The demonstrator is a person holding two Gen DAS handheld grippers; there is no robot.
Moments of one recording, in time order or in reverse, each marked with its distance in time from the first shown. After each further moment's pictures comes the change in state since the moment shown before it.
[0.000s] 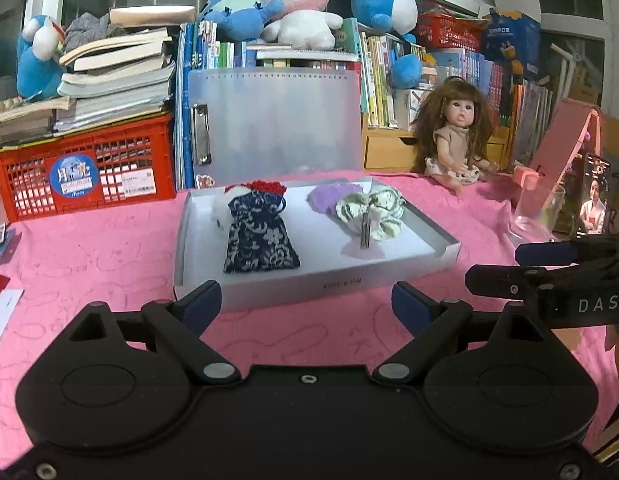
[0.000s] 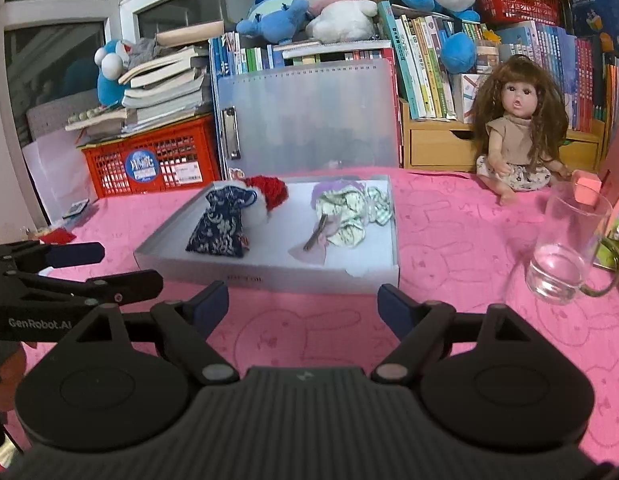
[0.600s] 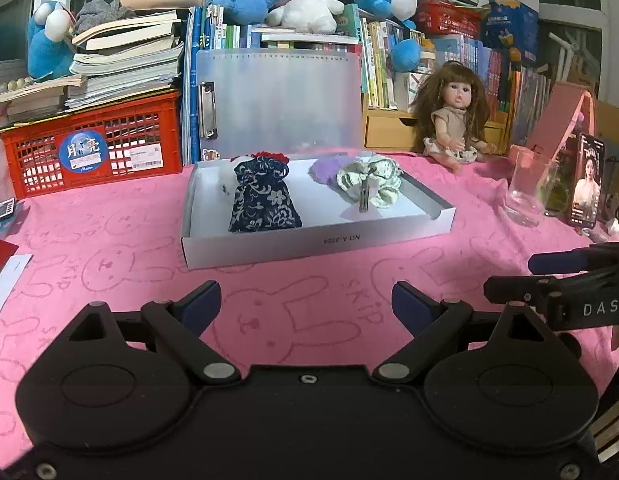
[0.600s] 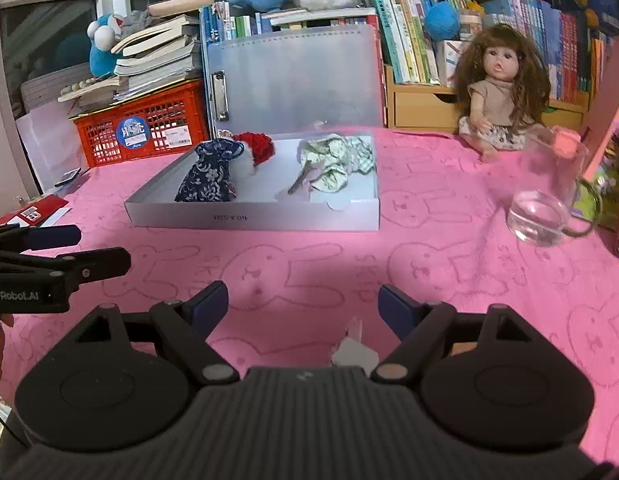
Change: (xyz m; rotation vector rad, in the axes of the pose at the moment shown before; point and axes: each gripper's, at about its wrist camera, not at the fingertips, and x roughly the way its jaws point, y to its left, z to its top) left arm -0.021 0.000 -0.033 -0.002 0.028 0.009; right arm -0.014 -0.009 -0.037 0.029 0.072 -0.026
